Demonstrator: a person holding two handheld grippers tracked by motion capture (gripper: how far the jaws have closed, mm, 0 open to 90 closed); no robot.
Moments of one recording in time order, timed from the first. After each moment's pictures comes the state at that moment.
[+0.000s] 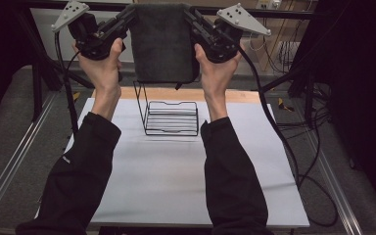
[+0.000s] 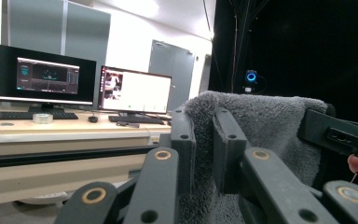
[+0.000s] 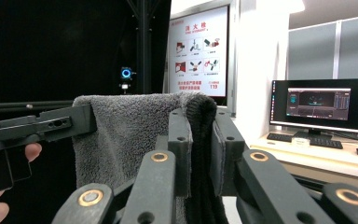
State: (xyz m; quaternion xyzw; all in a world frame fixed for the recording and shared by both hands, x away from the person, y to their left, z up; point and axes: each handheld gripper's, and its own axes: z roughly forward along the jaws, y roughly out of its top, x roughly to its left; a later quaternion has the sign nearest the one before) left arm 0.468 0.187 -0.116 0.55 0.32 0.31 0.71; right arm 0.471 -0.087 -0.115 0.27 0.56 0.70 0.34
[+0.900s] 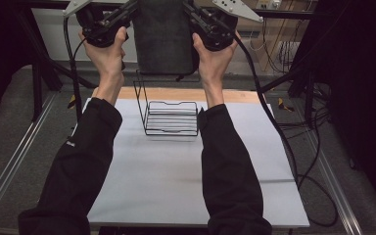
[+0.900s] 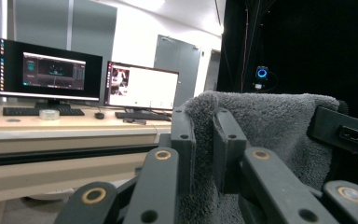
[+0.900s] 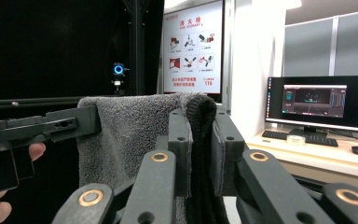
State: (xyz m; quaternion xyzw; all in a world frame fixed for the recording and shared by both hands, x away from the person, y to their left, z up) left arm 0.512 0.188 -0.119 0.56 0.34 0.30 0.70; right arm 0.507 -0.083 -0.114 0.28 0.57 0.69 0.35
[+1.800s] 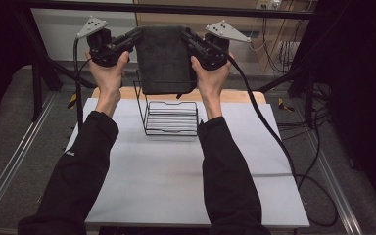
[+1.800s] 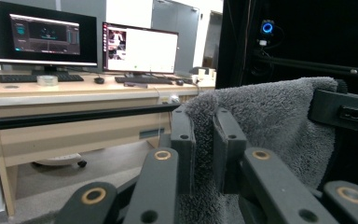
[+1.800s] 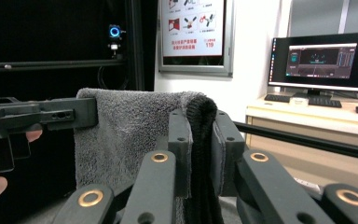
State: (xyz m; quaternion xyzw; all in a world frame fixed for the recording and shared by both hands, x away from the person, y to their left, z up) left arm 0.519 0.197 -0.172 0.62 0.34 0.29 0.65; right arm 0.517 -0.083 -0.169 0.31 0.61 0.65 0.32
